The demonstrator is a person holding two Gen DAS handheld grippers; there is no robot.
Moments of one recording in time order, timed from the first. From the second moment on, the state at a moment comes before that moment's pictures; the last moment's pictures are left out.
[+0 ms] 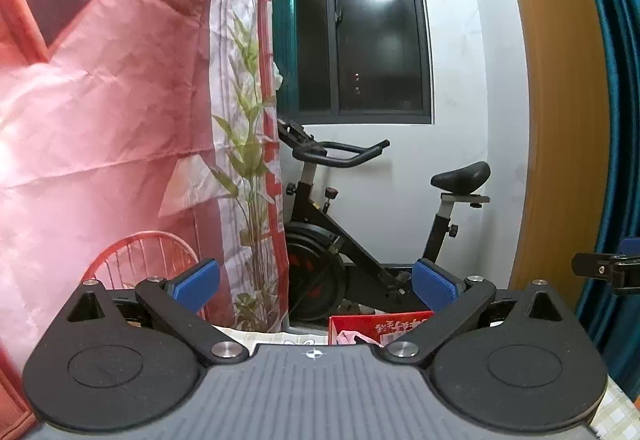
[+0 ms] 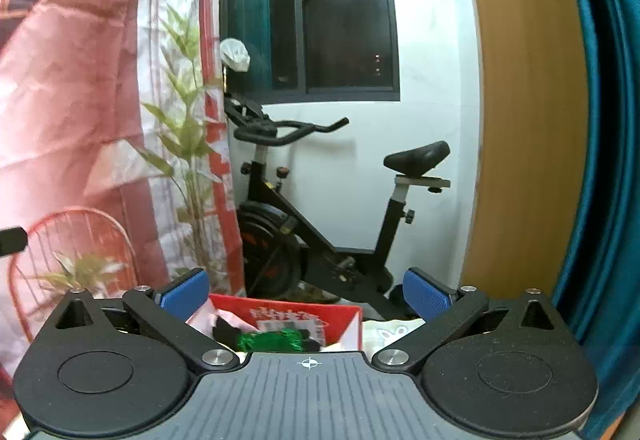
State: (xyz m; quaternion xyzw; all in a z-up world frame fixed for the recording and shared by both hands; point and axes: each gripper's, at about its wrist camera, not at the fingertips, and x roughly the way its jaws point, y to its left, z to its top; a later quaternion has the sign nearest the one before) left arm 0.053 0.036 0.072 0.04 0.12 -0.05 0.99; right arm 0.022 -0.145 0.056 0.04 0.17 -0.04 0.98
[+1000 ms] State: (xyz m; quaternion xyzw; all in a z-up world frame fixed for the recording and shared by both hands) left arm 0.040 0.041 0.075 0.04 0.14 -0.03 0.99; right arm -0.012 -0.141 0.077 0.02 0.16 -0.05 0.99
